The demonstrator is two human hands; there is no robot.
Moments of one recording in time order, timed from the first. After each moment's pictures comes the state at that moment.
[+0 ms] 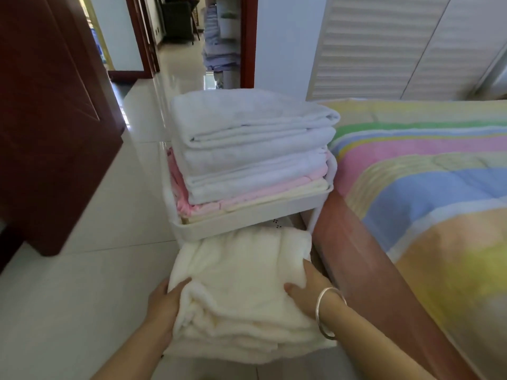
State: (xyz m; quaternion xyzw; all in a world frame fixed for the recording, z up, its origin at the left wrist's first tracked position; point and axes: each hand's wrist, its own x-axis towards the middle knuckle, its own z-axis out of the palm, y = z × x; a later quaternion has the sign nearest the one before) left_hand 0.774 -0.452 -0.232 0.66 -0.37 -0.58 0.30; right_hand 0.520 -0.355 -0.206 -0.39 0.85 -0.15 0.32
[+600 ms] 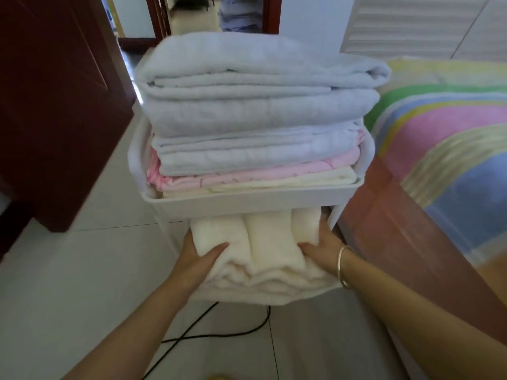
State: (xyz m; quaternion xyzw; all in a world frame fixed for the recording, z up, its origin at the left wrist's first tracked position) left_hand 0.757 -0.514 -0.266 0.55 -0.54 -0.56 0.30; right_hand 0.498 -0.442 -0.246 -0.43 0.79 -0.26 0.35
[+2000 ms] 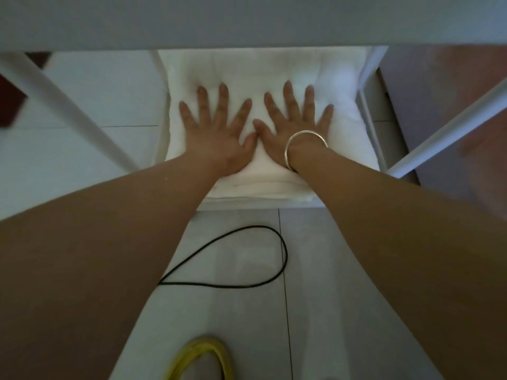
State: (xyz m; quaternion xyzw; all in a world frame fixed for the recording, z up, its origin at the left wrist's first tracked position) left_hand 0.673 -0.654 -0.421 0.55 -0.83 0.01 -0.07; right_hand 0.524 -0.622 -0.425 -0.63 0.78 0.03 0.05
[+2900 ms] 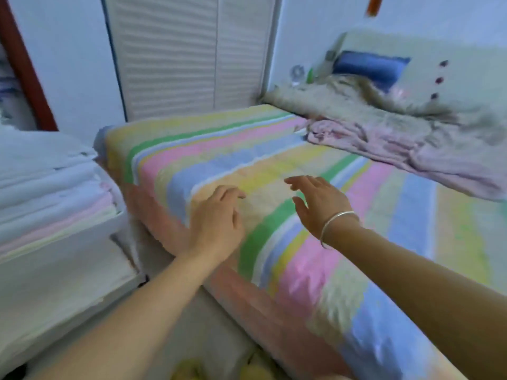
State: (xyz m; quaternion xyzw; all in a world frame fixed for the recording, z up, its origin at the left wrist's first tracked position) left_hand 0.526 -0.227 -0.022 0.10 -0.91 -0.23 0.32; right_hand 0.420 -0.050 0.030 -0.40 0.88 -0.14 -0.19
